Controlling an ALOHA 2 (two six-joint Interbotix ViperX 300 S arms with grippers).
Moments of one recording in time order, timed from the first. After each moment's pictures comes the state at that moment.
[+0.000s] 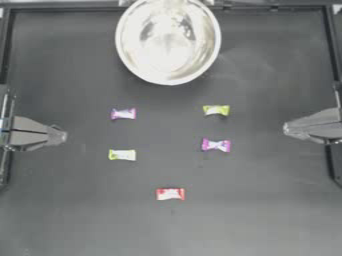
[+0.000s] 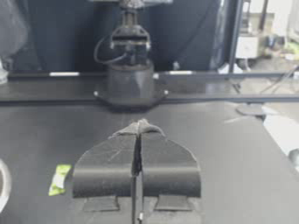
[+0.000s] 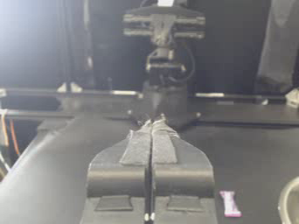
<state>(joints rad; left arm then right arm) 0.00 -0.98 1.18 0.00 -0.29 0.00 0.00 -0.97 1.18 0.00 -0.29 0.00</state>
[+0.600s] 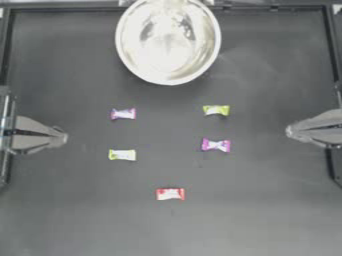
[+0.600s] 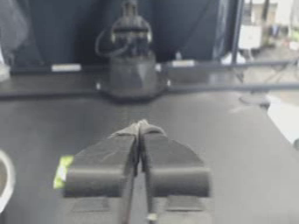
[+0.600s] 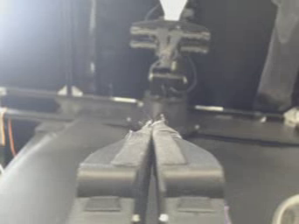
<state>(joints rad) 0.00 -0.98 1.19 0.00 -0.25 0.03 0.00 -0.97 1.19 -0.10 -0.33 0.02</state>
